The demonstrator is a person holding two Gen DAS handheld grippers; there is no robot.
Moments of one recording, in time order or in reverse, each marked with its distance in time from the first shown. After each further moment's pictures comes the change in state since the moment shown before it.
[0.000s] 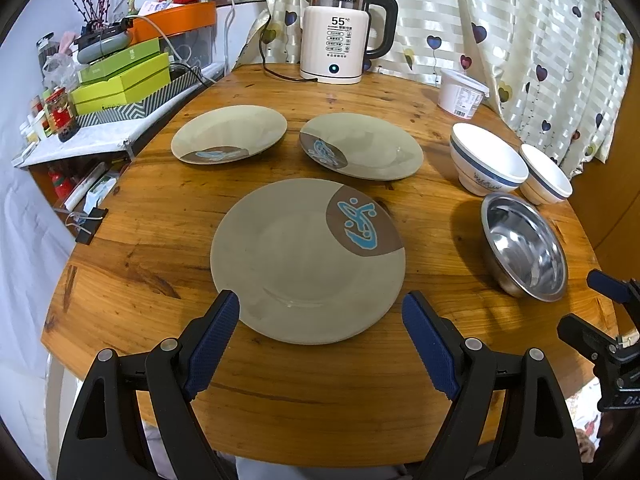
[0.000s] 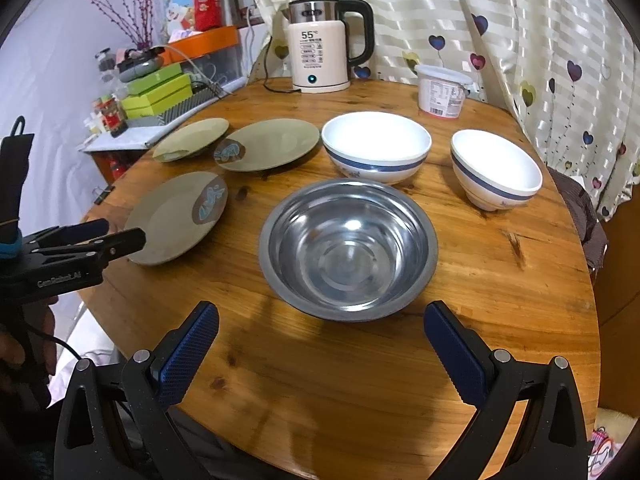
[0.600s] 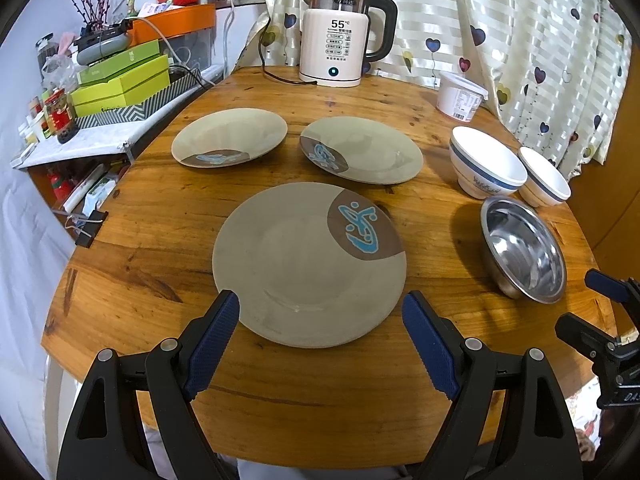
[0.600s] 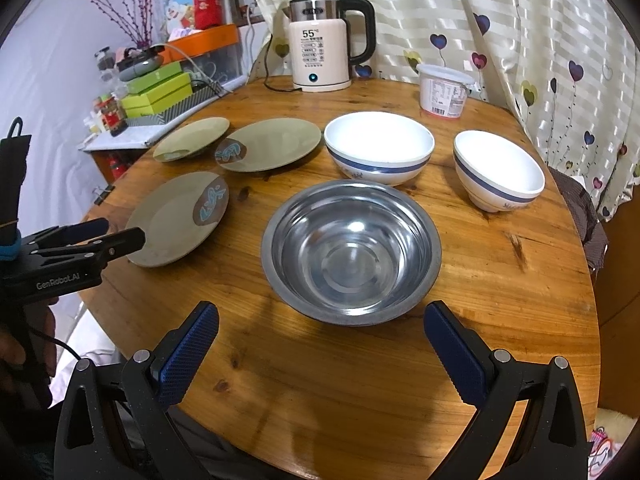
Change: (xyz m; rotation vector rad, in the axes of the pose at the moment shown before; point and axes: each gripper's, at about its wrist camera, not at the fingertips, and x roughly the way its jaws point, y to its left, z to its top) left arm -0.001 0.003 0.002 -0.003 -0.009 -0.010; right arm 0.002 -0.001 0.002 0.001 0.010 -0.002
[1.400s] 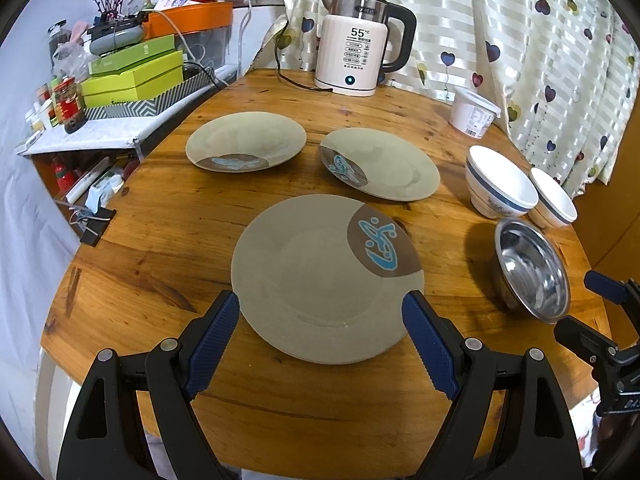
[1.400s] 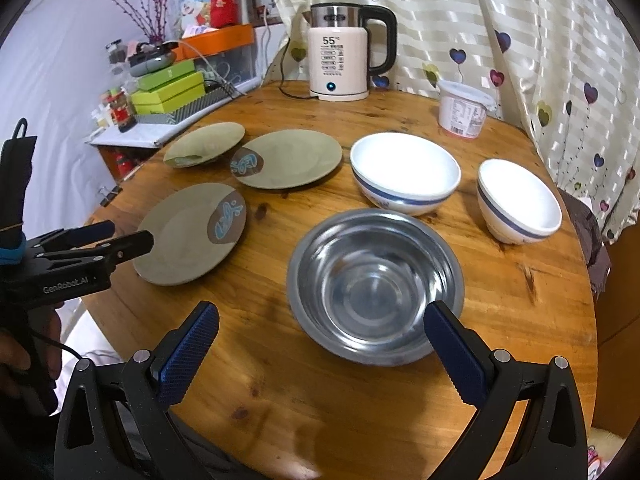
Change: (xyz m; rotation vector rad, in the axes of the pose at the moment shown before) left arm 0.002 0.020 0.007 -0.053 -0.022 -0.002; right arm 0.006 0.020 0.023 -0.055 -0.010 0.007
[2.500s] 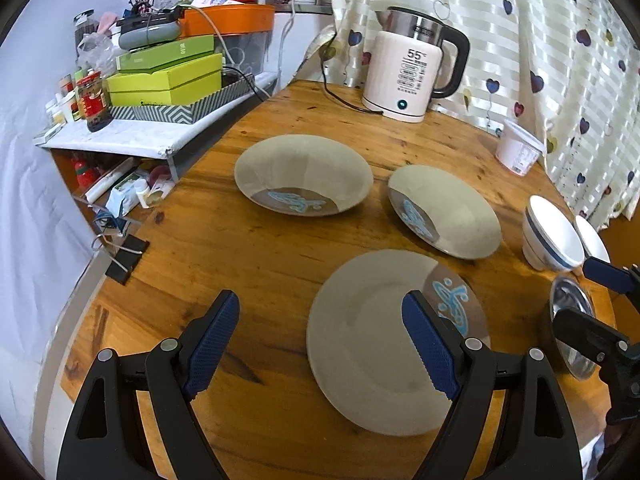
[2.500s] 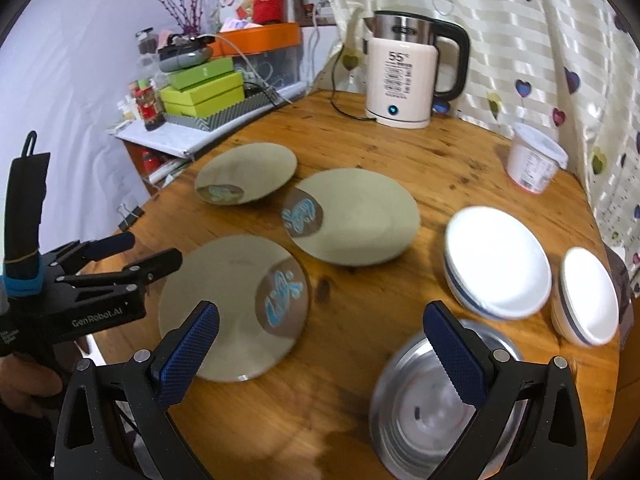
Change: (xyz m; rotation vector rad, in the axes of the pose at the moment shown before) left arm 0.022 0.056 0.037 -0.082 -0.037 0.067; right arm 0.053 0.055 0.082 -0.098 0.006 0.101
